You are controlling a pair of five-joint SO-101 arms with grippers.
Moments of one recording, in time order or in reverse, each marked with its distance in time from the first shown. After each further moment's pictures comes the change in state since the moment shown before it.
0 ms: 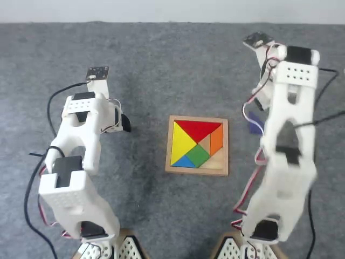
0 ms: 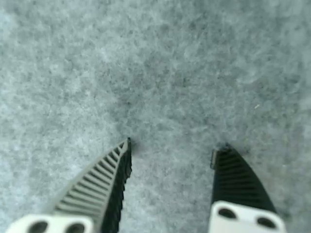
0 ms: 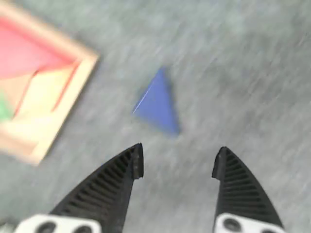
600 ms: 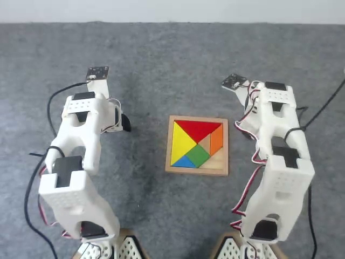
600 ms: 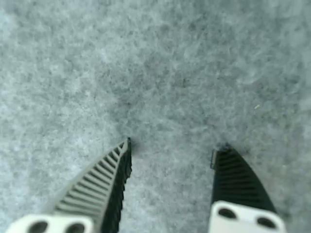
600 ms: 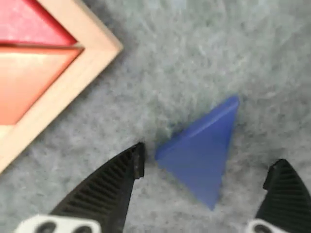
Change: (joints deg) left arm 0.0 0.0 0.0 0.0 0.0; right arm -1.8 9.6 24.8 -29.4 11.7
